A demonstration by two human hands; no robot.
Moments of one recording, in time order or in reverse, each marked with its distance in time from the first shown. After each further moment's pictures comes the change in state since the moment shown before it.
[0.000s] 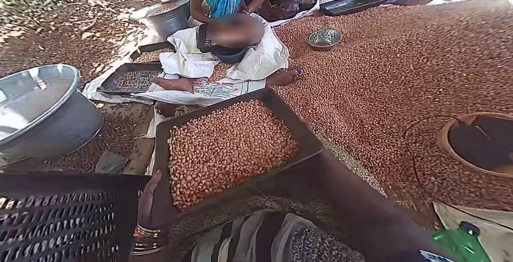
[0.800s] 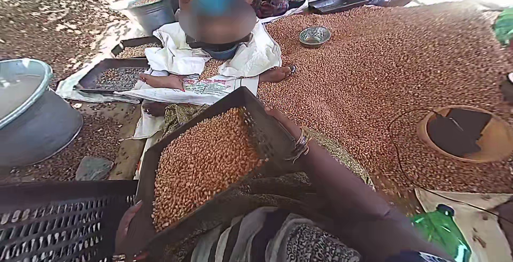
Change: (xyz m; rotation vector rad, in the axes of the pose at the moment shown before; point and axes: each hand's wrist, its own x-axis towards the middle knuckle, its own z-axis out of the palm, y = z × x) left_hand -0.008 -0.024 -0.092 -0.143 -0.043 -0.049; right_hand -0.066 -0.071 0.018 0.386 -0.519 0.031
